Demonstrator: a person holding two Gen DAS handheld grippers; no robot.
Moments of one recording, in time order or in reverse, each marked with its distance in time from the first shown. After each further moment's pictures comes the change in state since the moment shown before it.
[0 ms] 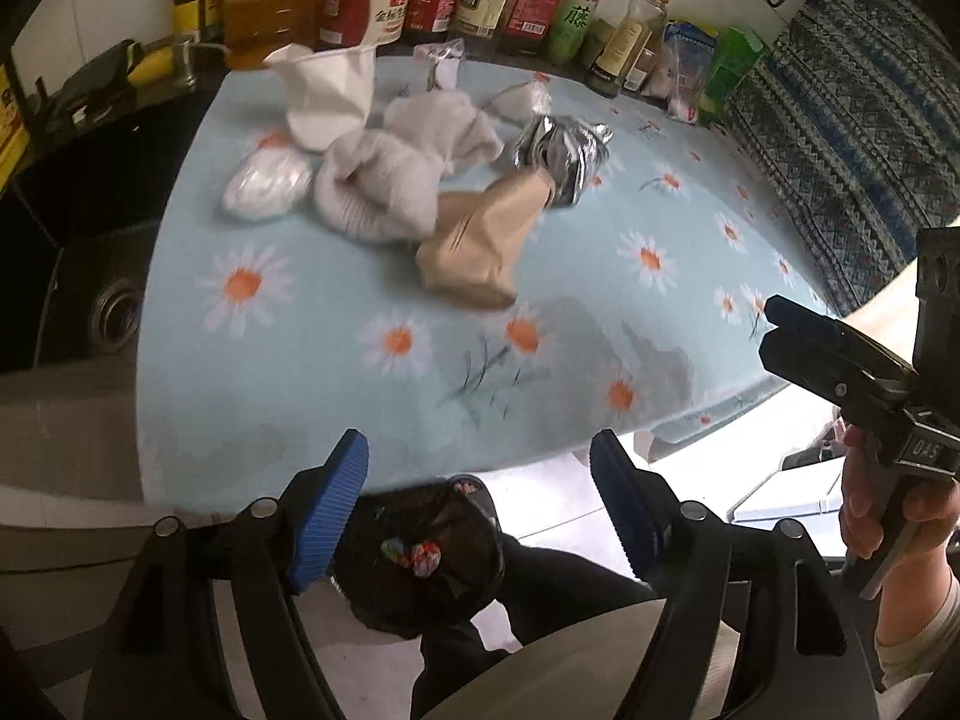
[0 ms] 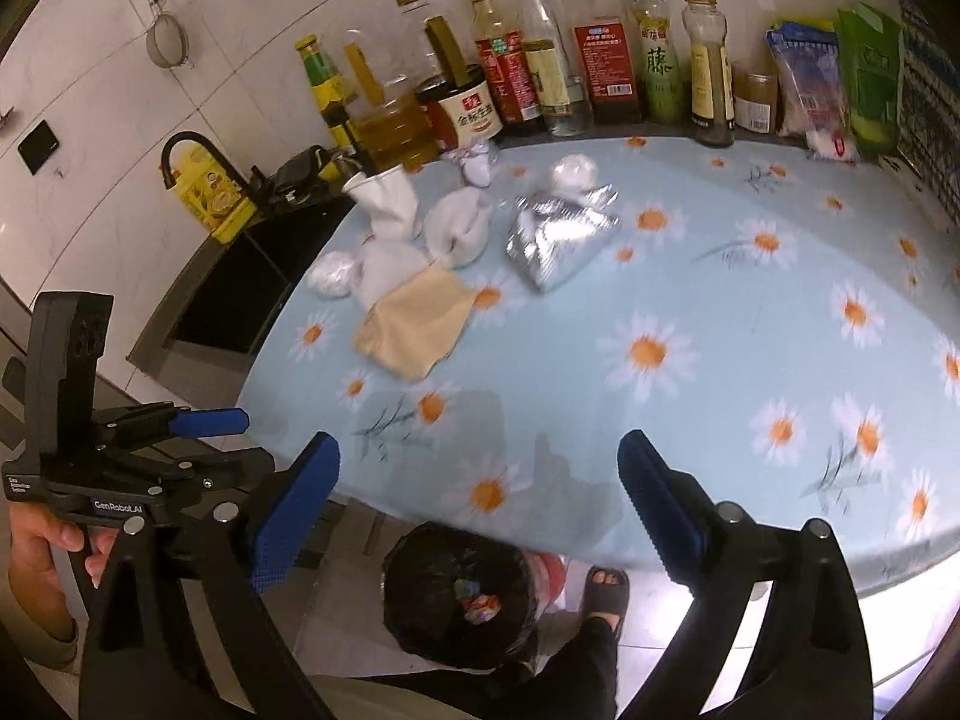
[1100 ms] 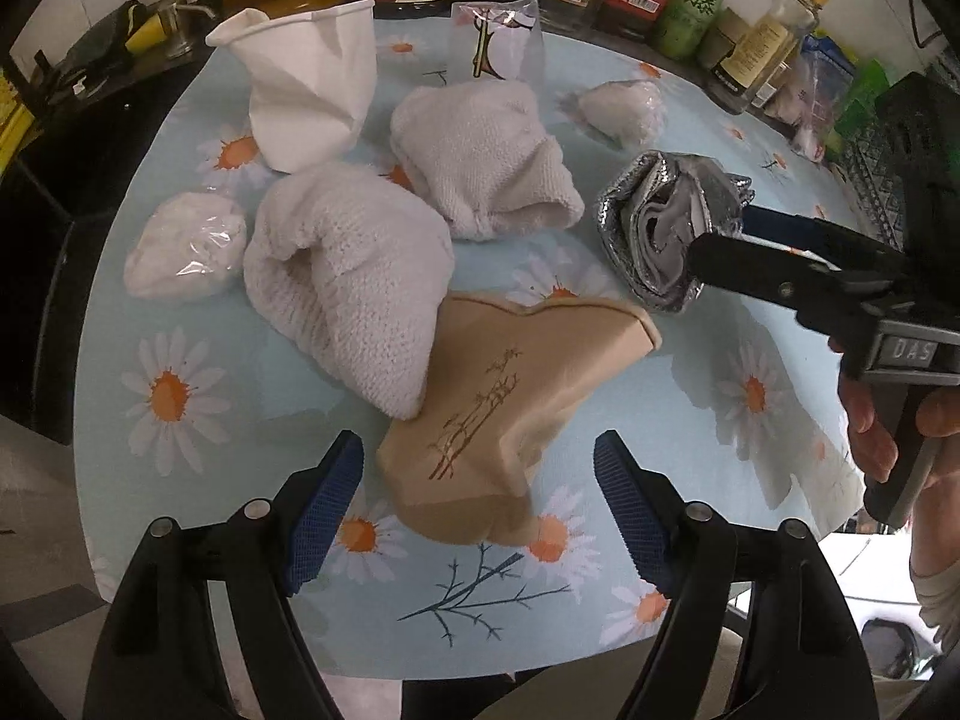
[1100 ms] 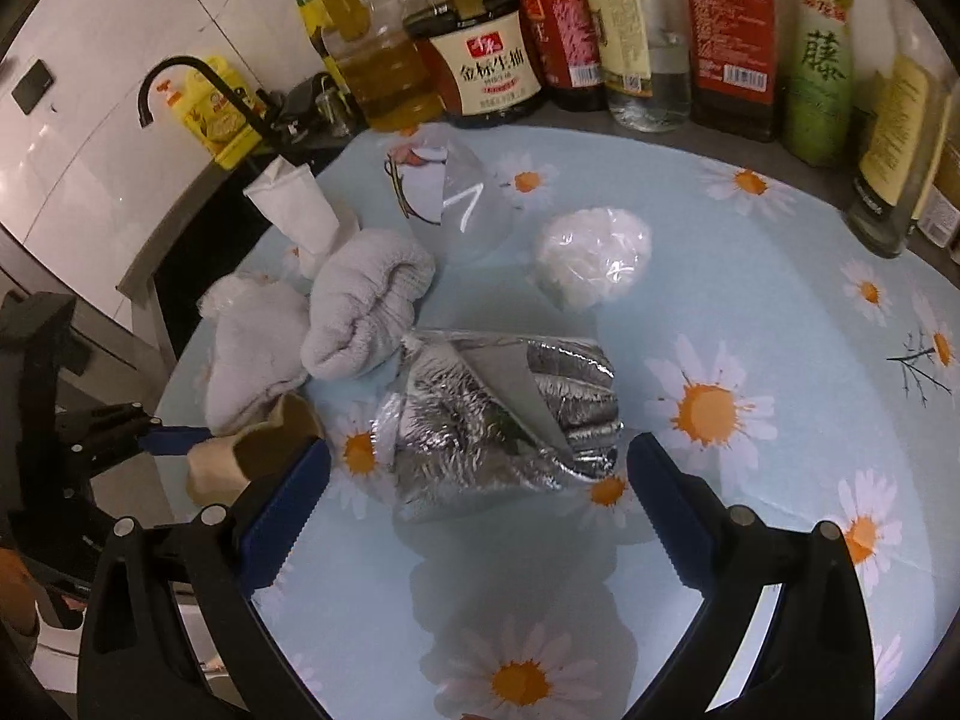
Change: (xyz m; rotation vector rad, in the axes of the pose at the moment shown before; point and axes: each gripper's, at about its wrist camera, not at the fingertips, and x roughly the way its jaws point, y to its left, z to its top) left arm 0.089 -0.003 0.084 -0.177 0.092 0.152; right arm 0.153 -0.066 0.125 -0.237 0.231 0.139
